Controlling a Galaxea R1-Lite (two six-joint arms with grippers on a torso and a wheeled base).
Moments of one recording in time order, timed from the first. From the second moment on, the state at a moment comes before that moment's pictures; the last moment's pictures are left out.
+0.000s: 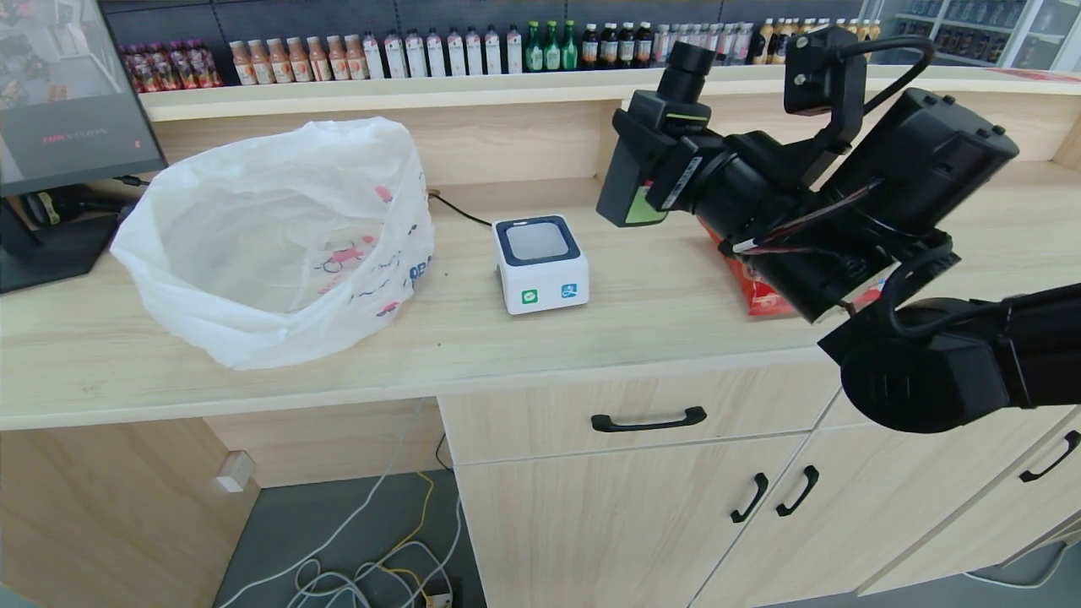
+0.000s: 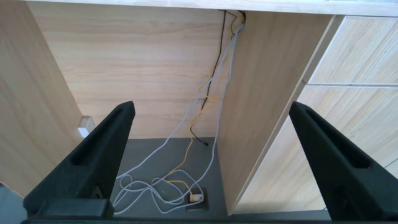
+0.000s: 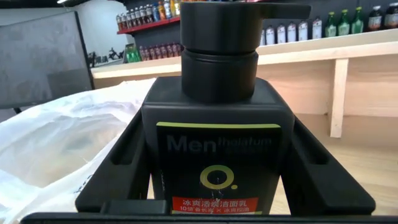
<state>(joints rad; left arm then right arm) 0.00 0.00 0.00 0.00 0.00 0.00 0.57 1.88 -1.20 -1.14 -0.01 0.08</state>
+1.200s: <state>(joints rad) 0.00 0.00 0.00 0.00 0.00 0.00 0.57 1.85 -1.12 -1.18 -0.05 0.06</state>
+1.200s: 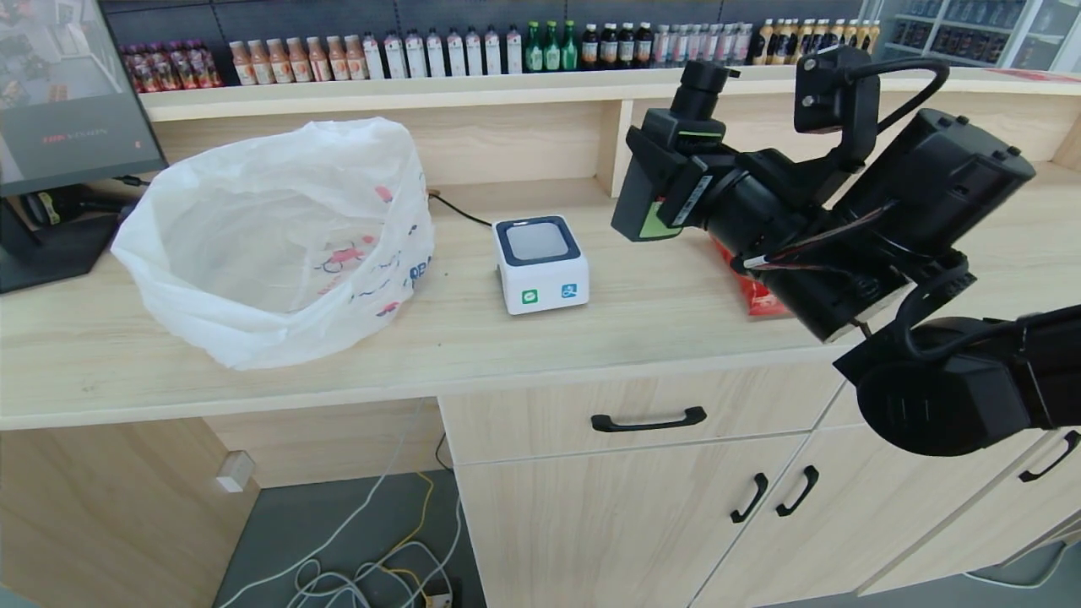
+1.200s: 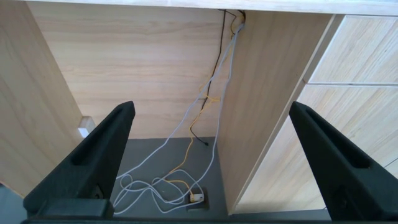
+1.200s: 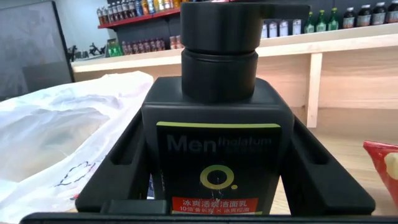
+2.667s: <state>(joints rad) 0.00 0.00 0.00 0.00 0.00 0.00 0.68 1.76 -1.36 -0.62 -0.16 -0.04</state>
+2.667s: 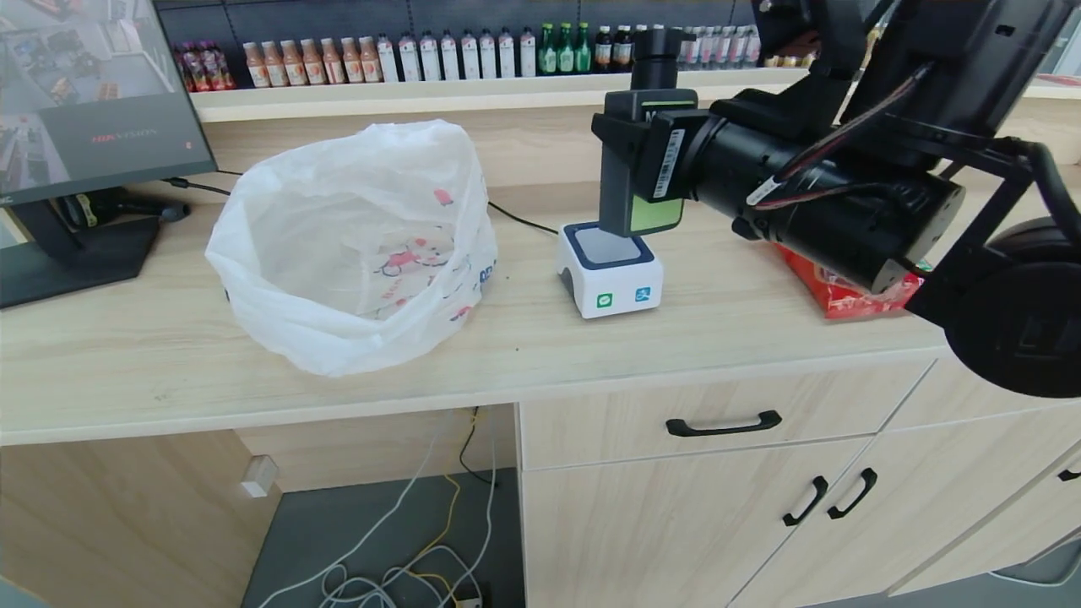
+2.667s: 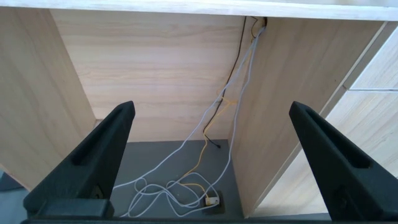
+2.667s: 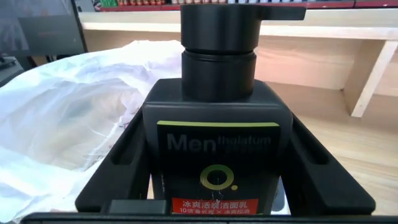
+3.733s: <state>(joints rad) 0.00 0.00 0.00 0.00 0.00 0.00 0.63 1.88 -1.78 -0.12 -0.25 0.11</state>
